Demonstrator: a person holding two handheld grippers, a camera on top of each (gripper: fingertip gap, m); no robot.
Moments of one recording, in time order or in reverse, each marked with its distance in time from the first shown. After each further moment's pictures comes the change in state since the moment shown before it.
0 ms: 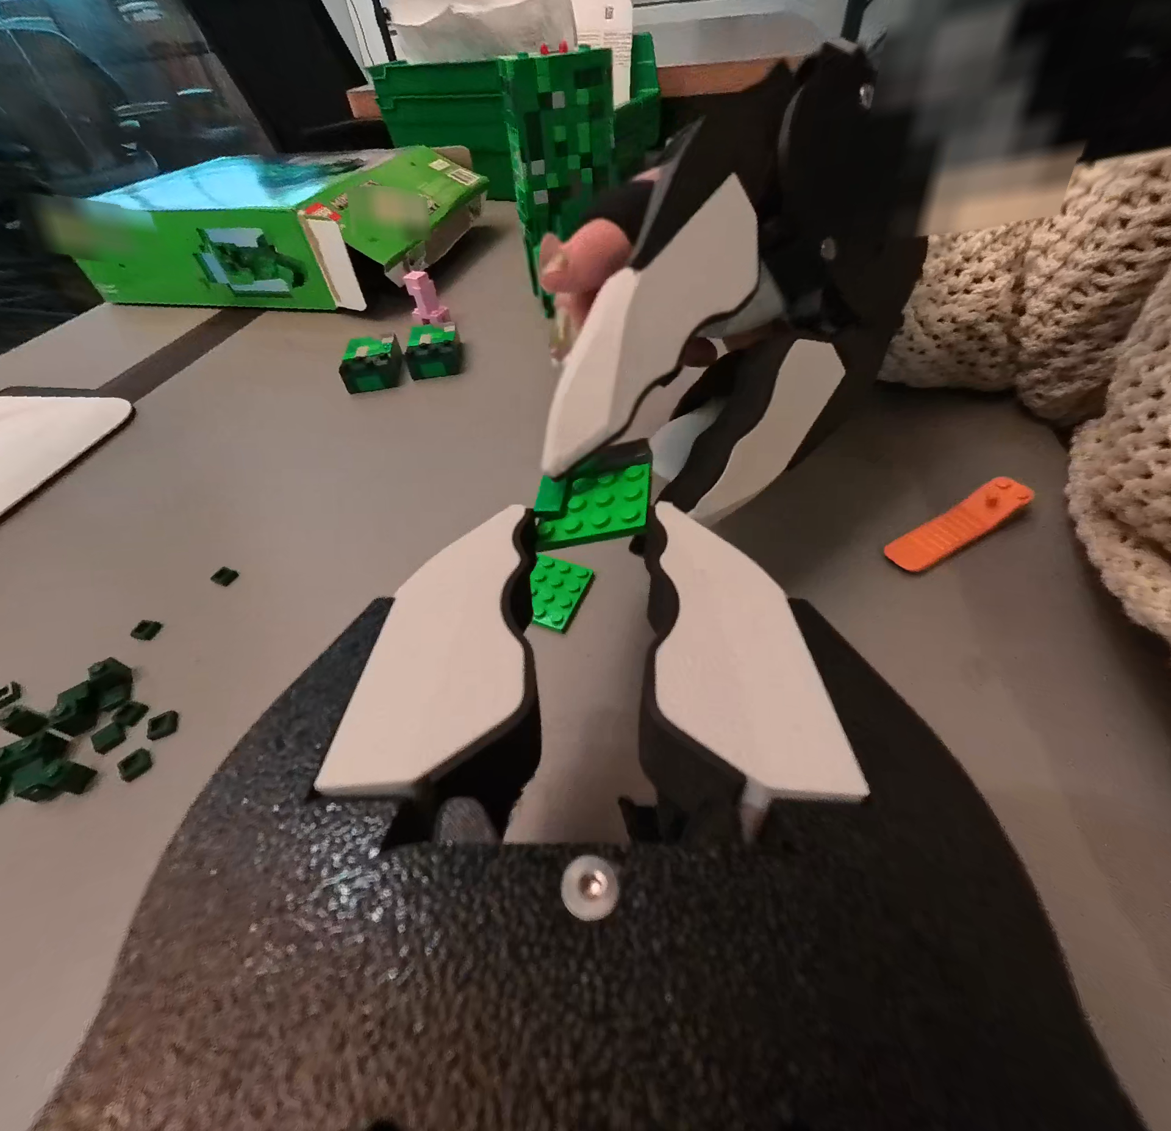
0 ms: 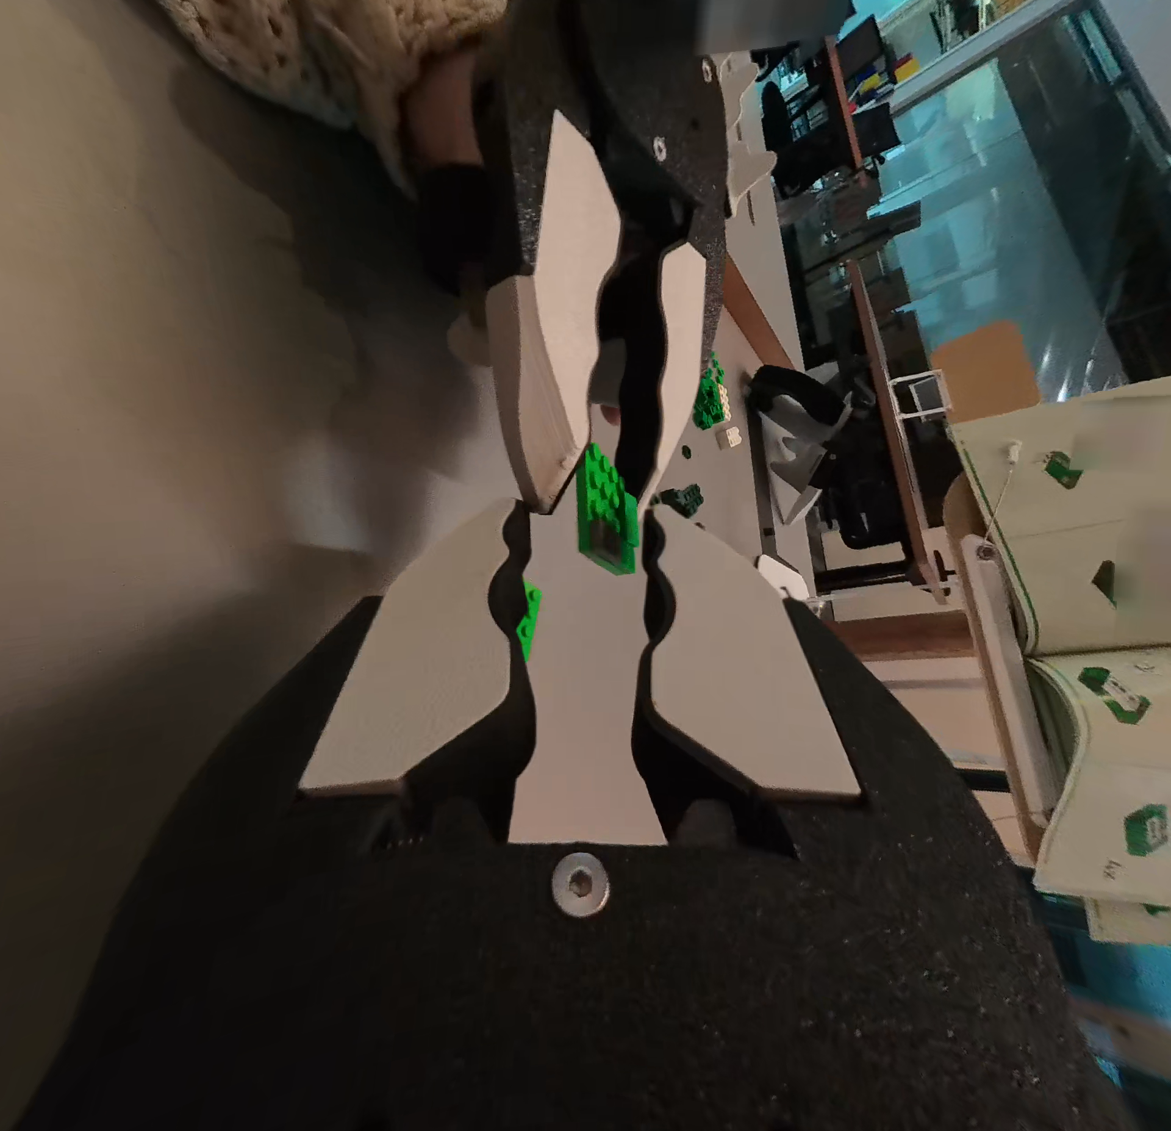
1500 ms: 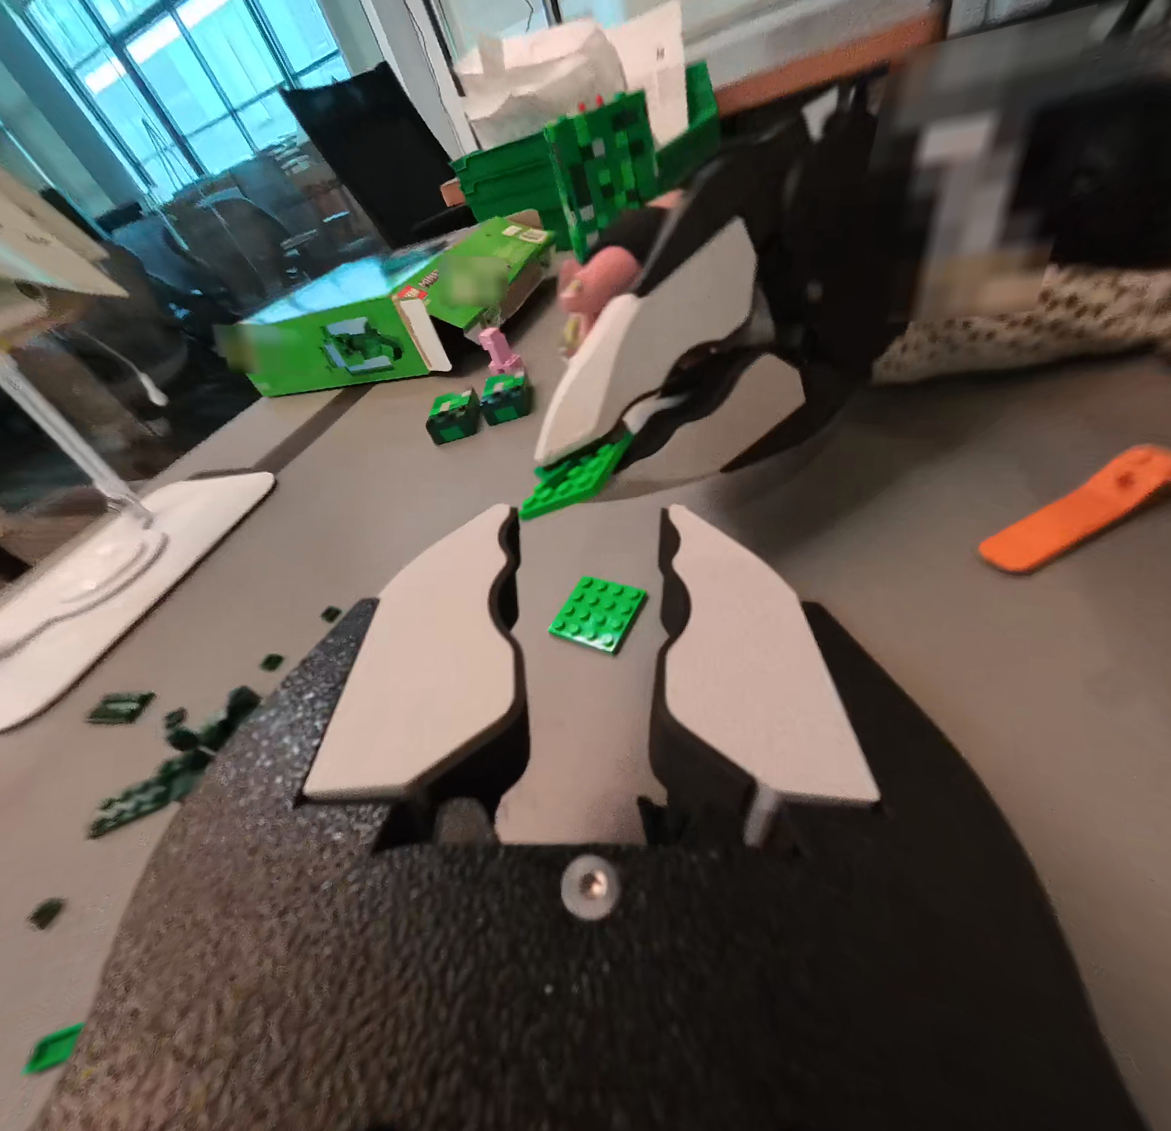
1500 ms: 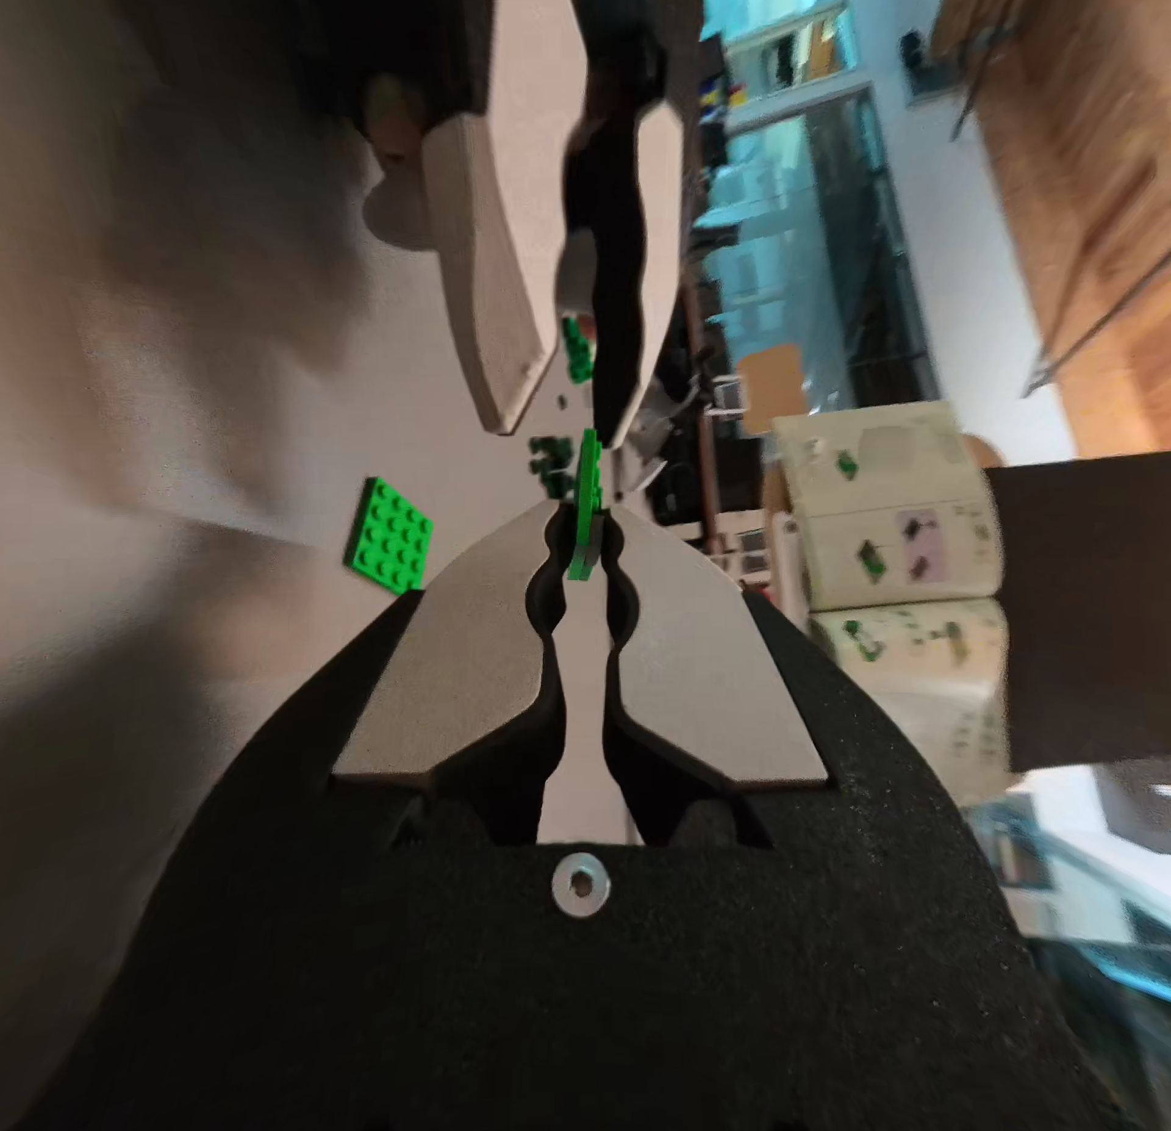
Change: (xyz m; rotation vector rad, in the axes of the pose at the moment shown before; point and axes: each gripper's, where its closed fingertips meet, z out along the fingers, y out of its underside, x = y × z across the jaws) left arm -0.006 -0.007 0.002 0.053 -0.152 0.192; right arm 0.023 0.023 -0.004 -0.067 0.265 -0.262
